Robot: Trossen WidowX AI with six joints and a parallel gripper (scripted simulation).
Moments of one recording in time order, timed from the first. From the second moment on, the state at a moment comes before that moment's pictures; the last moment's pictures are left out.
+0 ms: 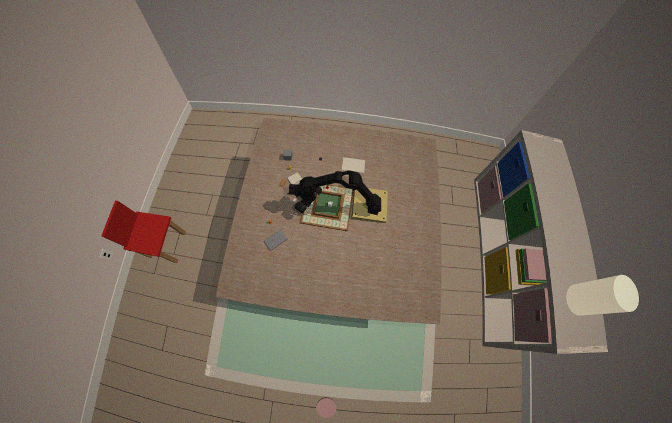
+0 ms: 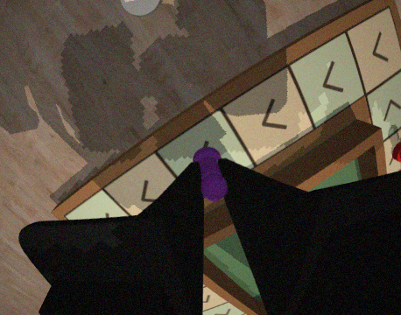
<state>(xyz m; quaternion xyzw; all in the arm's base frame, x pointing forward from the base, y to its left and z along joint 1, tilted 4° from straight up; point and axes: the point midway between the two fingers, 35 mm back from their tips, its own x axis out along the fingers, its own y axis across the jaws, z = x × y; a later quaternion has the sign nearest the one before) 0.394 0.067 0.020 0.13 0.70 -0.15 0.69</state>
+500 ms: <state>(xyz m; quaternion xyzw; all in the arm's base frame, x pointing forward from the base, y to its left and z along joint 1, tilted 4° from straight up) 0.392 0.067 0.020 0.13 0.70 -0.15 0.68</state>
